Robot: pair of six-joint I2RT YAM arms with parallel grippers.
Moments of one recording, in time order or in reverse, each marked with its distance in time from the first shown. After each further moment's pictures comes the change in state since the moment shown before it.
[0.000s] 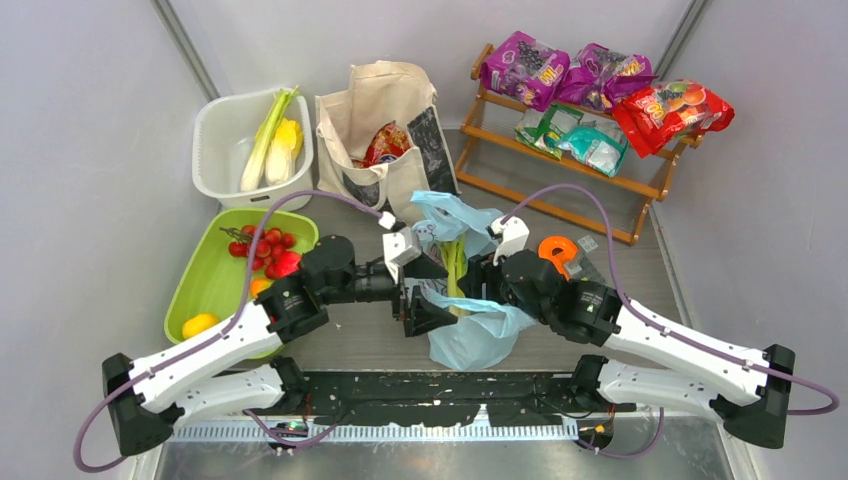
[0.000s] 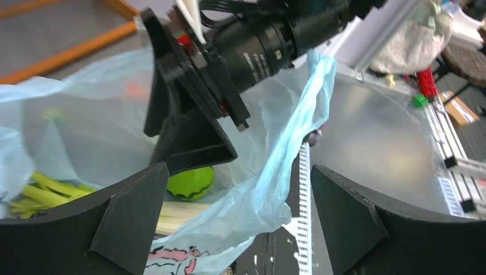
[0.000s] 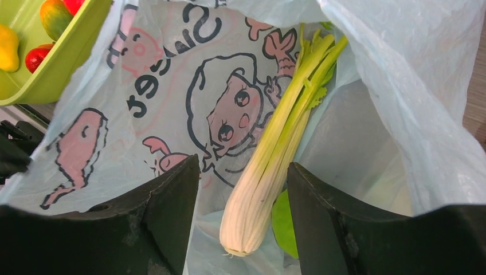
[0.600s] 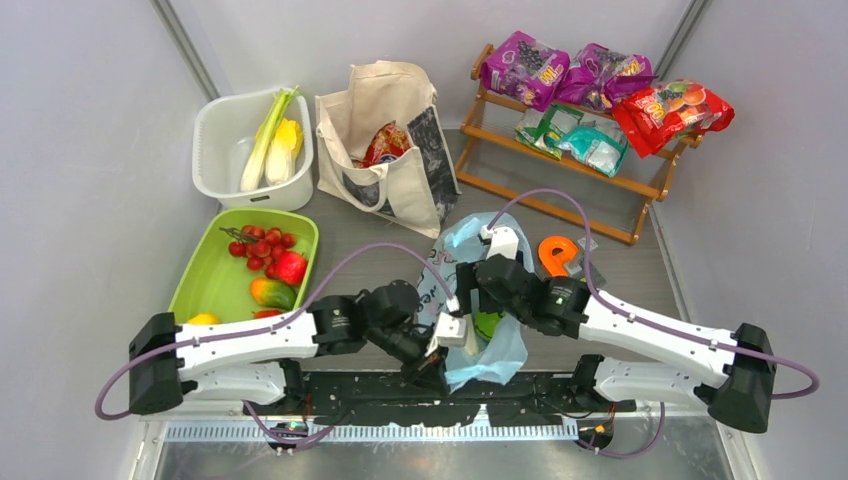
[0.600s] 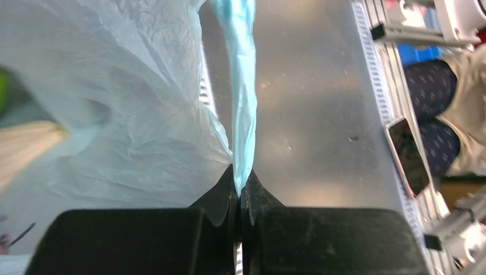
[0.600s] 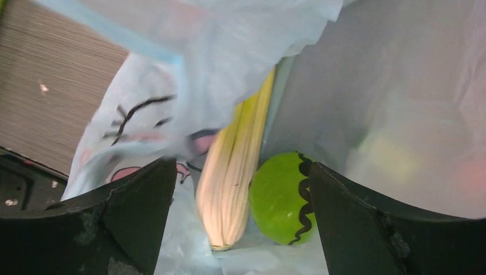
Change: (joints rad) left arm -0.266 0.195 -0.095 -0.191 0.227 0.092; right arm 0.000 0.127 -0.025 -0.078 0.063 0.140
